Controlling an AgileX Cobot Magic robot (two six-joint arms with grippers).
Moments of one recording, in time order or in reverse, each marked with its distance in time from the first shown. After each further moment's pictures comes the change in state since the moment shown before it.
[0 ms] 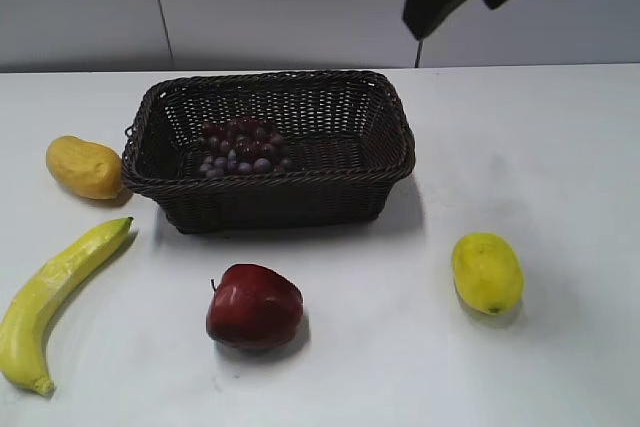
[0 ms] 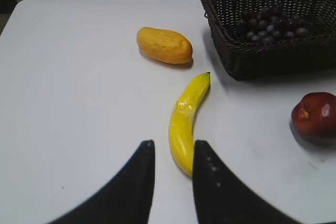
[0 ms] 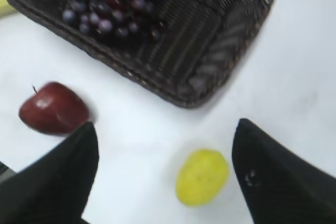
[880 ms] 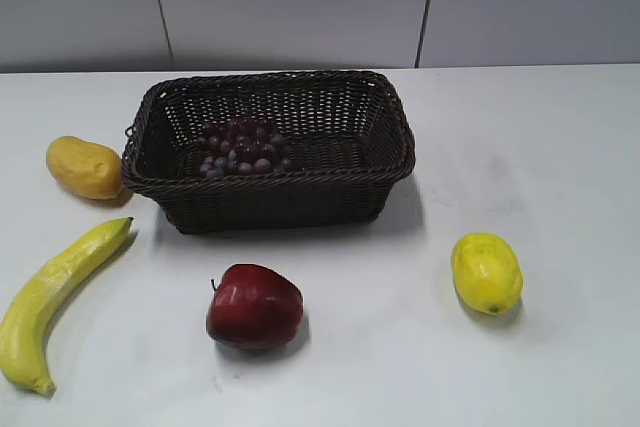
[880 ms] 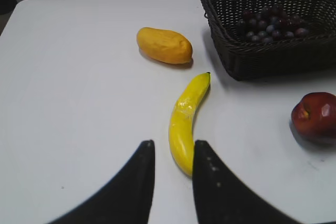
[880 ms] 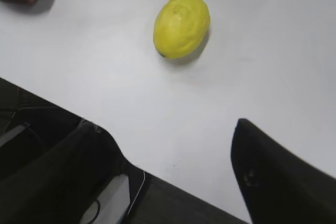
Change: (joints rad) left arm 0.000 0.000 0.000 0.000 0.000 0.000; right arm 0.000 -0.858 0.910 -0.076 -0.180 0.121
